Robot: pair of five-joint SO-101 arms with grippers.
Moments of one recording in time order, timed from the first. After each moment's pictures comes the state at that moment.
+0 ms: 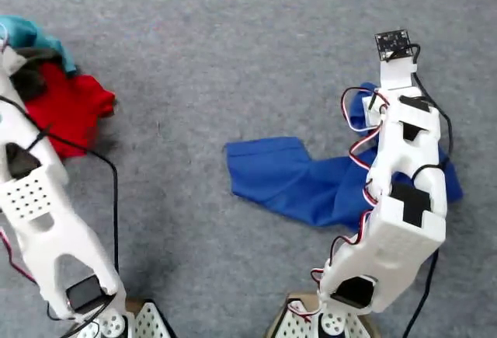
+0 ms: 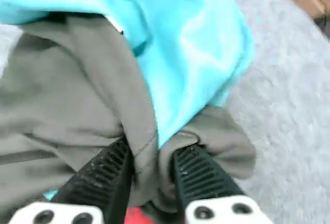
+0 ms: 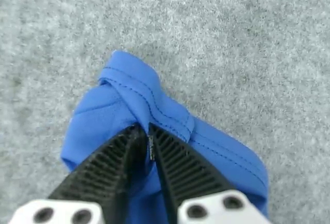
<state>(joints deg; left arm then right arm) -33.1 51.0 -88.0 98.4 10.7 18.2 21.1 12.5 31.0 19.9</state>
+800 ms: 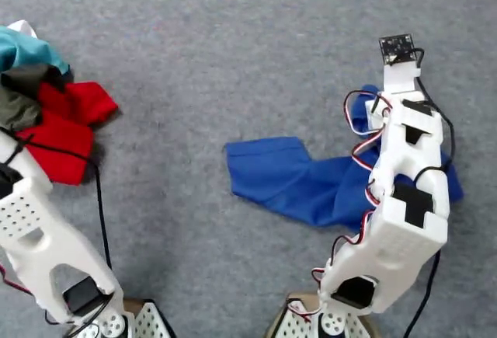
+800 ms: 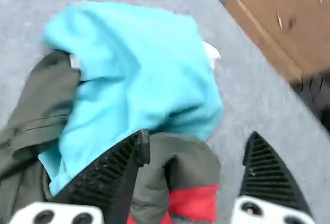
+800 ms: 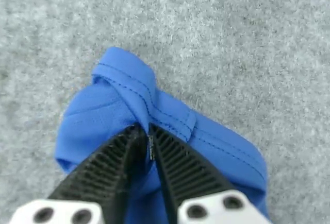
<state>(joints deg) -37.8 39.3 -90.1 100.2 9.1 19.3 21.1 14.0 29.8 19.9</state>
